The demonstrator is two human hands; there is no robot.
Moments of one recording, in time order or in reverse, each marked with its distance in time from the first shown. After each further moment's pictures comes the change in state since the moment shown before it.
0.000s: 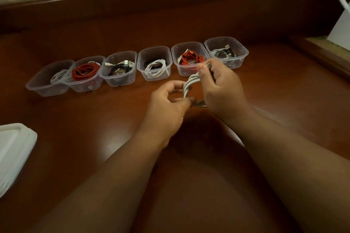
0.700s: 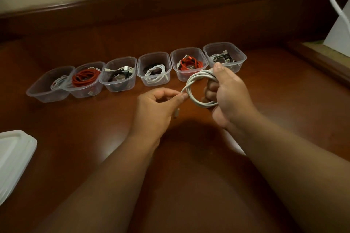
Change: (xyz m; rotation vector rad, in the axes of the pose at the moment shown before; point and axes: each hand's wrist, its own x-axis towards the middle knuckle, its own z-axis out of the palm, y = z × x) left_hand 0.010 -0.003 -0.012 -0.039 0.122 0.078; right_hand 0.009 -0.012 0.000 0.829 0.137 0.623
